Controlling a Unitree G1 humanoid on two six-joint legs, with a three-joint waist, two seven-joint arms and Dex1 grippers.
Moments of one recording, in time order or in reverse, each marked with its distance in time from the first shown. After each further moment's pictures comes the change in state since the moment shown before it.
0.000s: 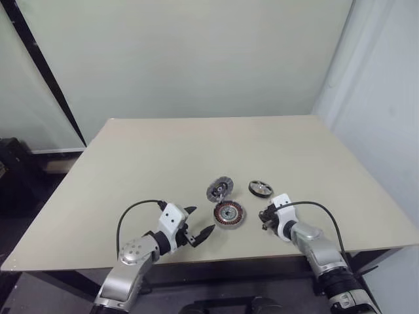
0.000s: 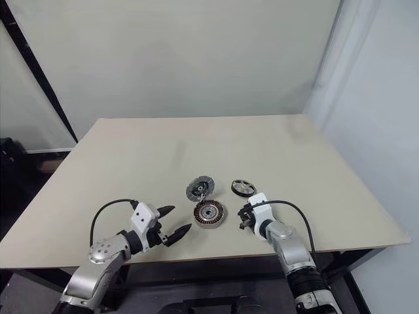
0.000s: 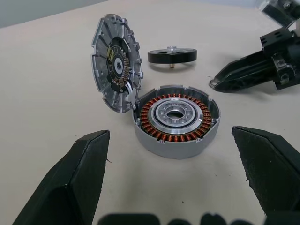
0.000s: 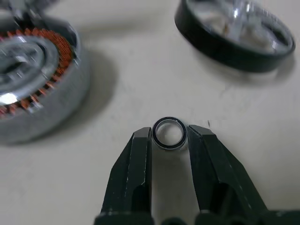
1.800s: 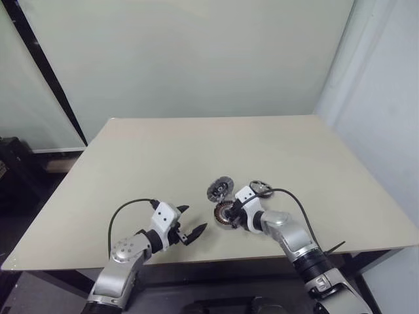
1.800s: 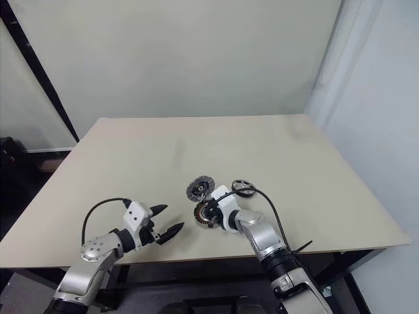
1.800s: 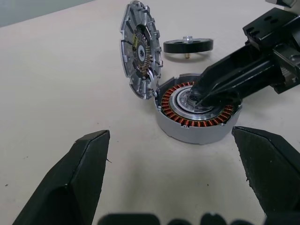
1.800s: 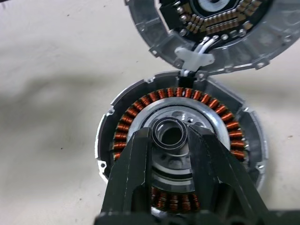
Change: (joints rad) left arm -0.011 0.035 0.034 0.055 0.001 -0.038 -0.027; right arm -0.164 0.113 0.191 0.071 -0.045 0.082 0.110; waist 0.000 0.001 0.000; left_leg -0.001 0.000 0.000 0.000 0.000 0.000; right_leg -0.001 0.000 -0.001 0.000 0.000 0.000
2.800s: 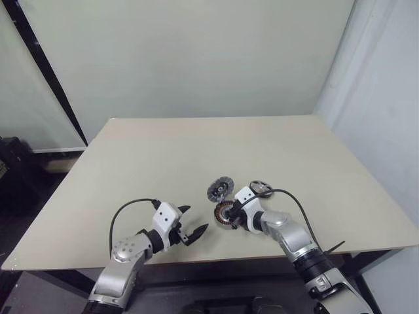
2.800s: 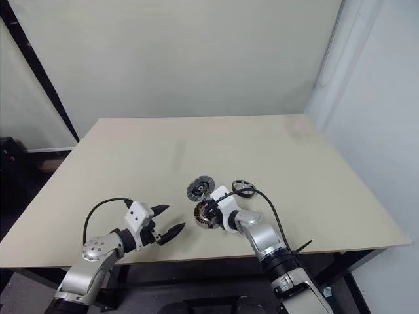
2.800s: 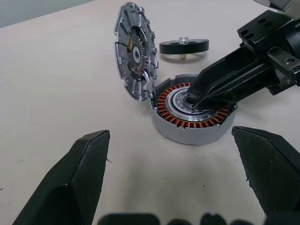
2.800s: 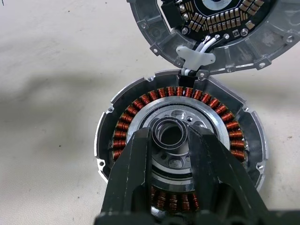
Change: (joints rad) left arm -0.004 -0.001 -0.009 0.001 0.002 -0.003 -0.008; right arm -0.003 -0.009 0.005 0.008 -0.010 -0.014 -0.005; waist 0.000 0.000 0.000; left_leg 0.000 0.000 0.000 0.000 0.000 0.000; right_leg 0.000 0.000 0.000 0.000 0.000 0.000
